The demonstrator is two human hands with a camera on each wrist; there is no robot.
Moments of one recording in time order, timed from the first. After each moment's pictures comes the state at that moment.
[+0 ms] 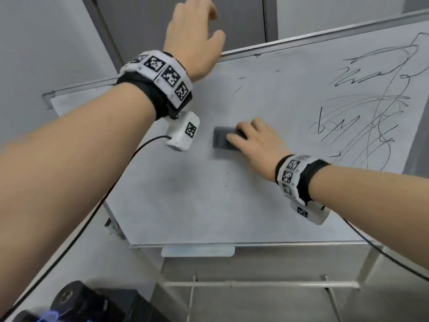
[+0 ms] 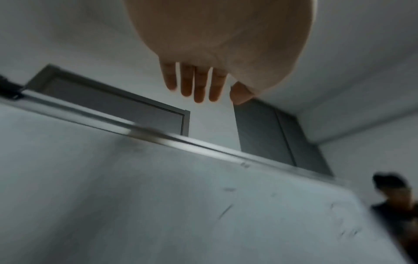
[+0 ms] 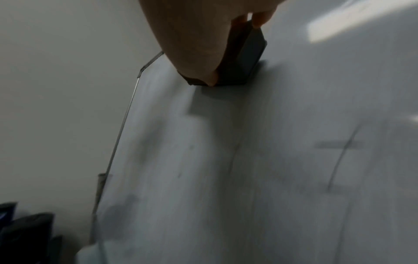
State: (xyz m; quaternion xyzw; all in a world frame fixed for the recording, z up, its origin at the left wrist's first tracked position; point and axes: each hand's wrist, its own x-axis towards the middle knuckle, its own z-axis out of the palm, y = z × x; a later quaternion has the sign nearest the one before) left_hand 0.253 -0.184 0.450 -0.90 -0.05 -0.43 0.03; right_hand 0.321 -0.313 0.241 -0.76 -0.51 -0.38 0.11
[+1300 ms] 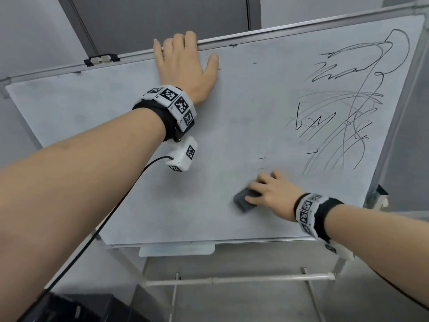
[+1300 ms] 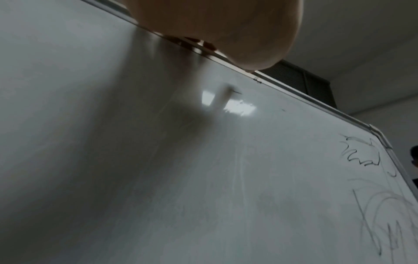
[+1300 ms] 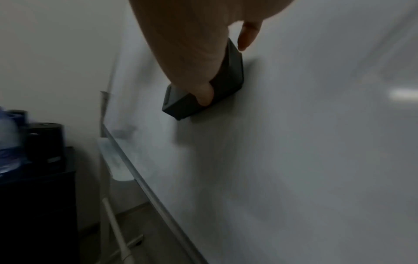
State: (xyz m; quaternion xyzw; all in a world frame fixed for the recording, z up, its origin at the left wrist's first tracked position) left_hand 0.309 -0.182 0.374 -0.87 -0.18 -0.45 0.09; right_hand 0.361 -0.391 0.116 -0.71 -0.64 -0.28 -0.06
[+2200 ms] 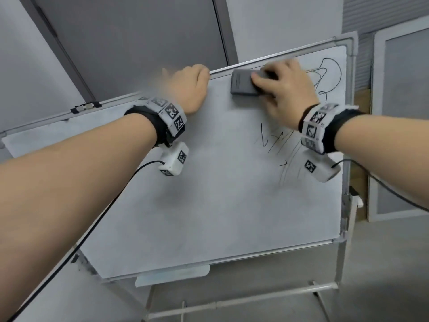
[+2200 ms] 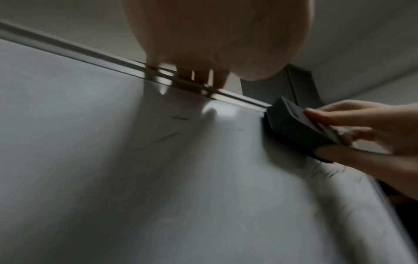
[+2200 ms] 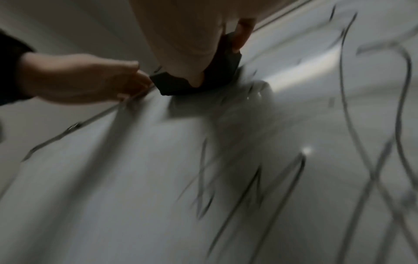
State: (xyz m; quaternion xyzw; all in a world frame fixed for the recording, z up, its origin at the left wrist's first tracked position) left_hand 0.343 -0.226 0.412 -0.94 -0.09 -0.32 0.04; right_hand 0.443 -0.448 0.324 -0.74 -0.41 -0.48 0.21
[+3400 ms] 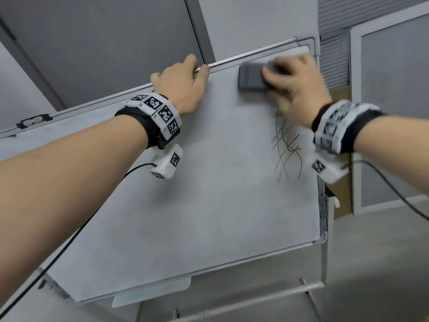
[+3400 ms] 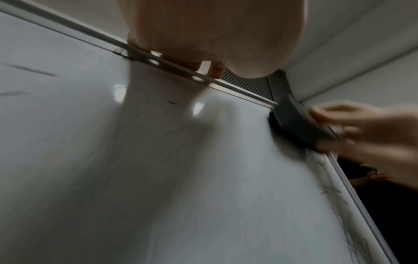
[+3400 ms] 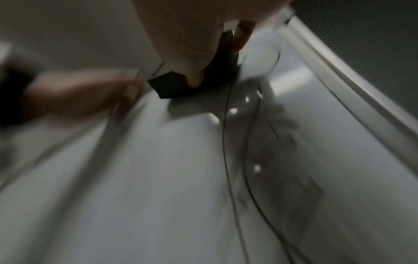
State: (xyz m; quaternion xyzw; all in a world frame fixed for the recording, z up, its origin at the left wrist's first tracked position) left_hand 0.402 -0.276 0.402 -0.93 -0.09 -0.35 0.06; right_hand 0.509 -0.517 0.301 -0.72 -0.43 -0.49 0.24
